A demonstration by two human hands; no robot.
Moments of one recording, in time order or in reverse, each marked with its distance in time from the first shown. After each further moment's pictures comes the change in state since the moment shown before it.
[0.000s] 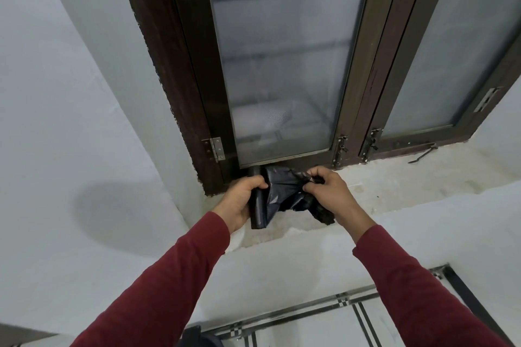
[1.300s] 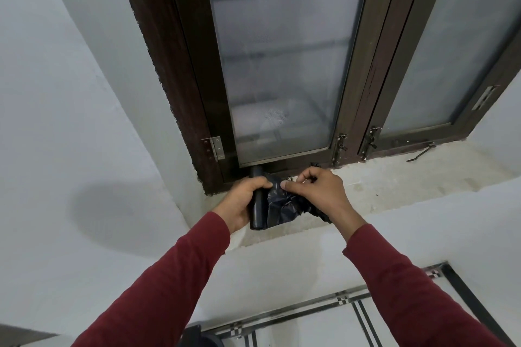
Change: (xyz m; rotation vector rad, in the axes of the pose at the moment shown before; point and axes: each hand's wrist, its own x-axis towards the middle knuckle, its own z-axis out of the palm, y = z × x) left_hand 0.000 -0.002 -0.002 0.028 -0.113 -0.045; right_hand -0.016 -0.019 0.010 -0.031 0.054 -0.006
